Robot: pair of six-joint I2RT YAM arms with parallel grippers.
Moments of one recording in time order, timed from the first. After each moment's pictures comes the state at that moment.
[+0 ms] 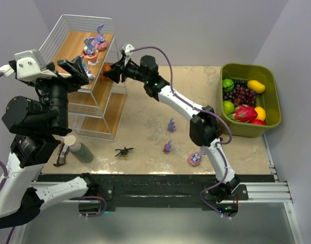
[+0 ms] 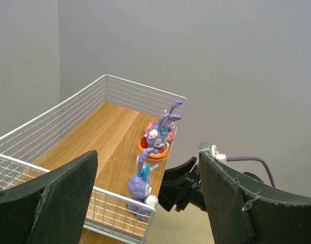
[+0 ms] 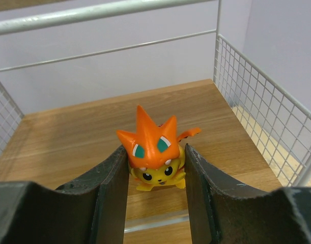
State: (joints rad) left arm -0.80 0.94 1.62 -0.24 -0.90 0.09; right arm 0.72 2.36 2.24 0.30 -0.52 0.18
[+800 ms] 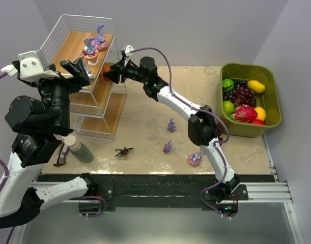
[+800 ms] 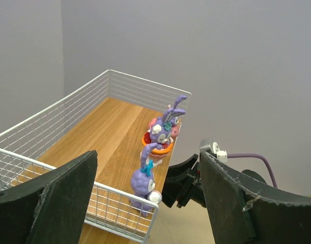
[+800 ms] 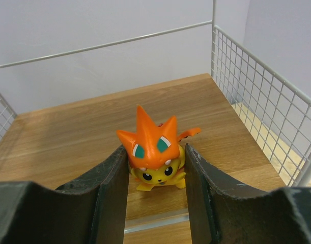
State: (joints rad) left arm -0.80 0.94 1.60 -0.25 -0.91 0.09; right arm 0.72 2.40 2.26 0.32 -0.52 0.21
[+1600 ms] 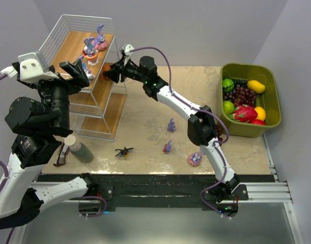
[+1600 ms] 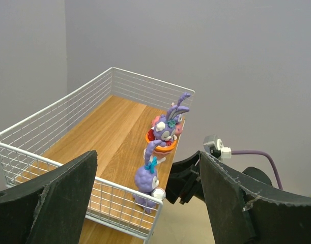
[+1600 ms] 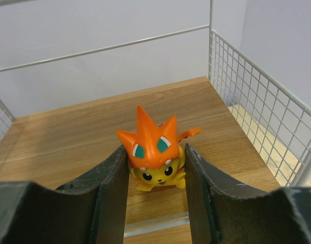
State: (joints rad) left arm -0.80 0.93 1.59 -0.25 -0.92 0.09; right arm 0.72 2.41 2.29 0.31 -0.51 0.21
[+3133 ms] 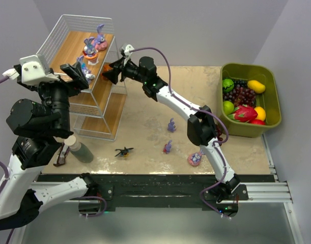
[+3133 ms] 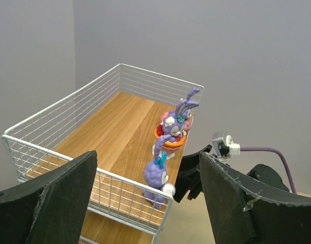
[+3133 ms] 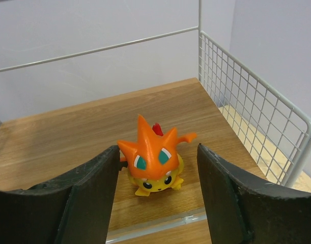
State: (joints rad) left arm -0.80 0.91 1.56 -0.25 -0.95 0.12; right arm 0.73 2.42 2.29 0.31 -0.46 0.19
